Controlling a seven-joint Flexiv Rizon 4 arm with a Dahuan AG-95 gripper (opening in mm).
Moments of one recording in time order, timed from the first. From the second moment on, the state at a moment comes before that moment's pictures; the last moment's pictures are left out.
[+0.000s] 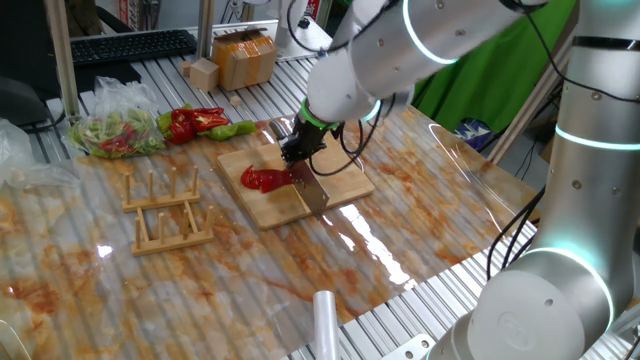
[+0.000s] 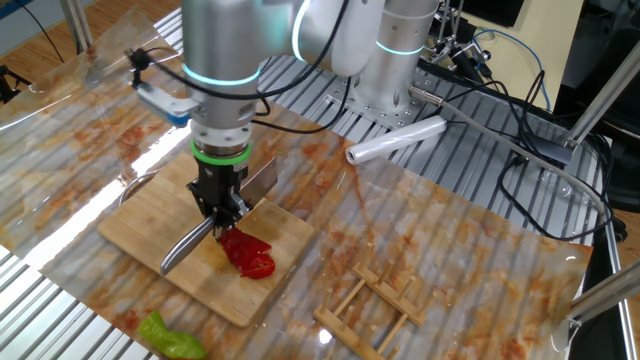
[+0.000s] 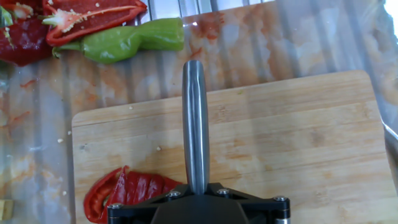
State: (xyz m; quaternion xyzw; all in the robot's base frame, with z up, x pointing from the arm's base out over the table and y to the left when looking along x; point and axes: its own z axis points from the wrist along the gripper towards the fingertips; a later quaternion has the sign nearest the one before) arm 0.593 -0.073 0.037 0.07 0.99 0.04 0.11
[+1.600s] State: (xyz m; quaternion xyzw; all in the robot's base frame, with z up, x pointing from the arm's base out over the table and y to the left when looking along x) arm 0.598 -0.061 0.038 0.07 0.99 0.04 0.12
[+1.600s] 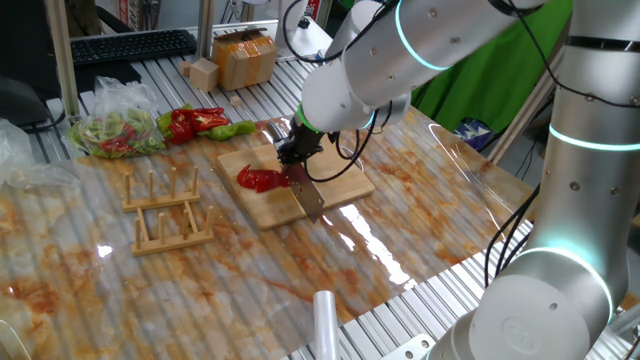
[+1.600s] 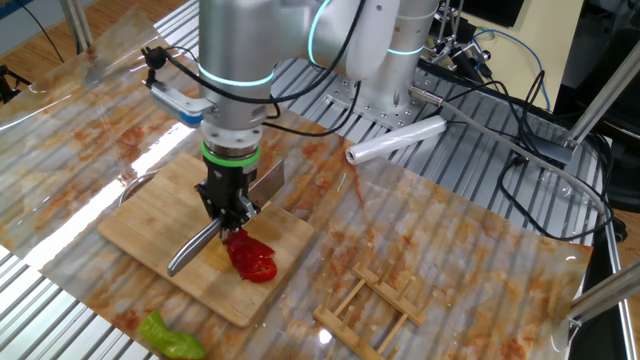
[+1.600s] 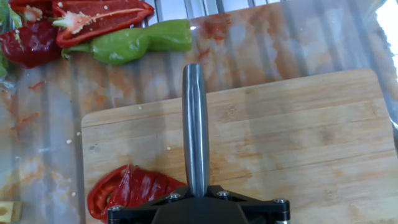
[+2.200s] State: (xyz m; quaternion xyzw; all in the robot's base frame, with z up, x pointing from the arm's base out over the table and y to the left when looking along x) arm 0.605 -0.057 0.042 0.05 0.99 0.04 0.10
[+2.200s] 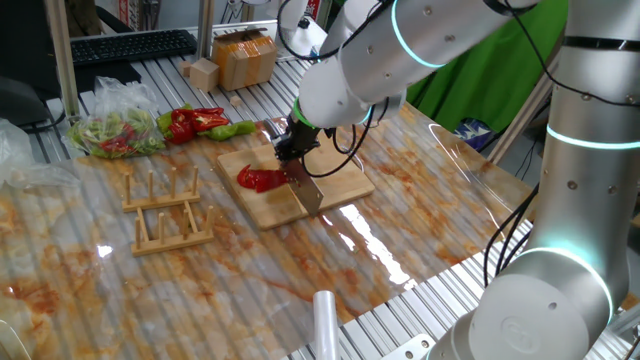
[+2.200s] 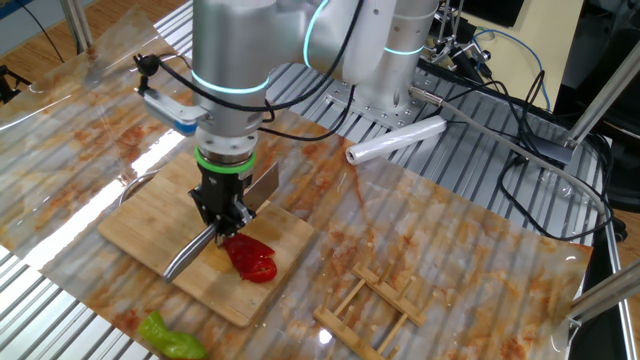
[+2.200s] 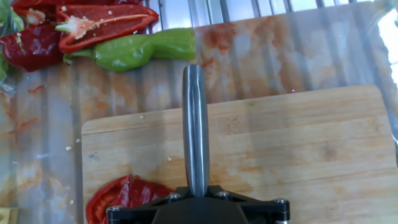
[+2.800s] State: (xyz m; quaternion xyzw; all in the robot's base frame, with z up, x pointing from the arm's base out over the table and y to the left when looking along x) arm 0.600 -0.055 0.058 0.06 1.00 0.03 0.06
